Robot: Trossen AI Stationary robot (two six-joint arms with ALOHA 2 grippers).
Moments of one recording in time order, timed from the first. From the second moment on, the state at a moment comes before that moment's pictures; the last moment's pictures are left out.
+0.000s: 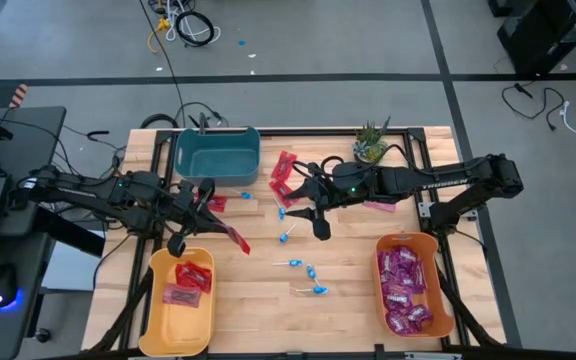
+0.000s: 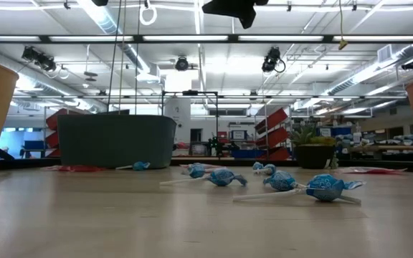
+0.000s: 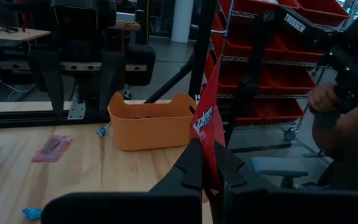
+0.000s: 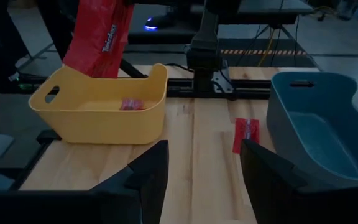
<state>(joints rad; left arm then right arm) -0.19 0.72 0.72 -0.07 0.15 -0.13 0.03 1.45 1.18 -0.08 -0.05 0.03</state>
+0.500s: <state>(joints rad) -0.19 0.72 0.72 -0.15 0.12 -0.20 0.07 1.45 1.18 -0.20 -0.08 0.01</state>
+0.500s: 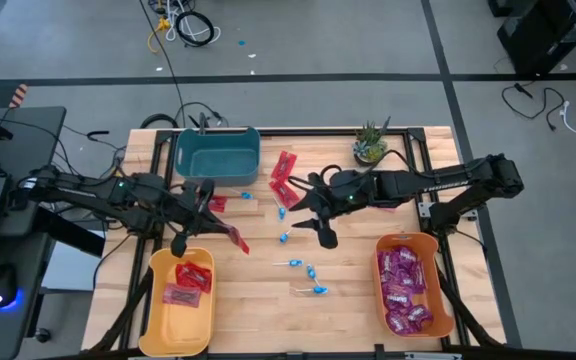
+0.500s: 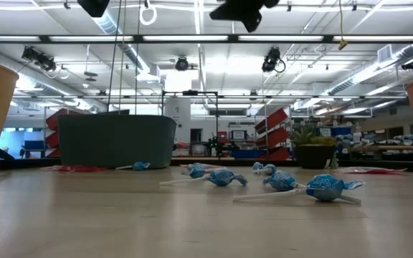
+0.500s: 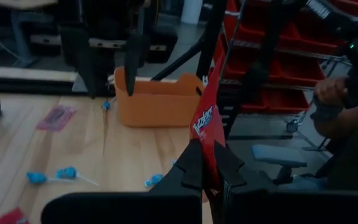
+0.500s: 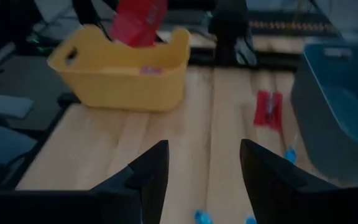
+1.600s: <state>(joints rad) -0.48 0.72 0.72 -0.32 -0.18 -0.39 0.10 1.45 1.18 -0.18 -0.05 0.08</state>
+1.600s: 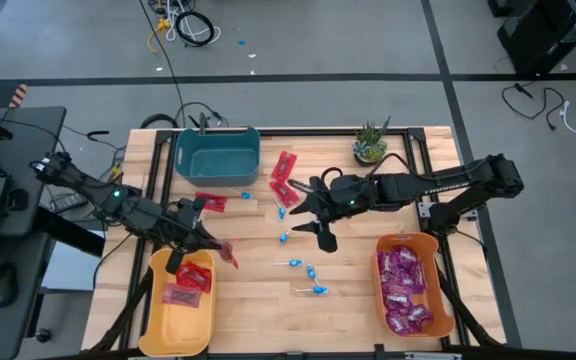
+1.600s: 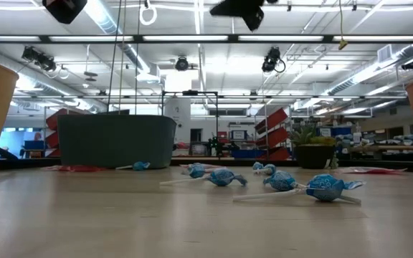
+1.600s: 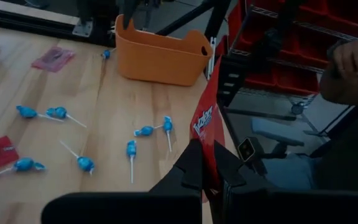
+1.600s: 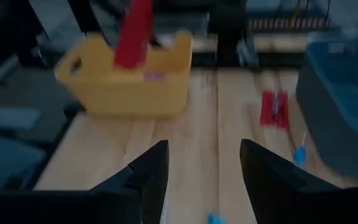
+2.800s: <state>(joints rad) -0.66 0.72 0.72 -0.72 0.04 -0.96 0.10 1.45 1.18 -0.08 -0.13 0.02</state>
